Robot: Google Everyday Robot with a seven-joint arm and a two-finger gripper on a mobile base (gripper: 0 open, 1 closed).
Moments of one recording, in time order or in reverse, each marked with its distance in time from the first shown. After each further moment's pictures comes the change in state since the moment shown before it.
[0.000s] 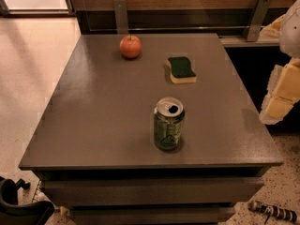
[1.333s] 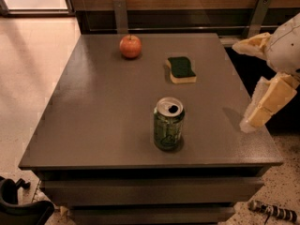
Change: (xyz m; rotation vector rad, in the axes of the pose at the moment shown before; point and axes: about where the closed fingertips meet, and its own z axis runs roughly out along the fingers) arm -0.034 0.017 0.030 -0.127 -0.390 -0.056
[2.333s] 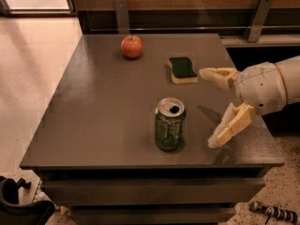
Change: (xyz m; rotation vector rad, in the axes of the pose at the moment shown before) arm -0.015 0.014 0.077 -0.133 -0.483 0.007
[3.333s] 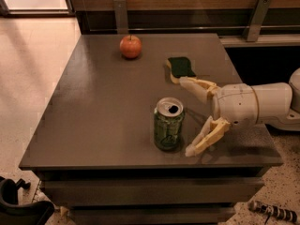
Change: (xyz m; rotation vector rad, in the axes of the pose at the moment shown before) arm -0.006 0.011 0.047 -0.024 -0.301 -0.032
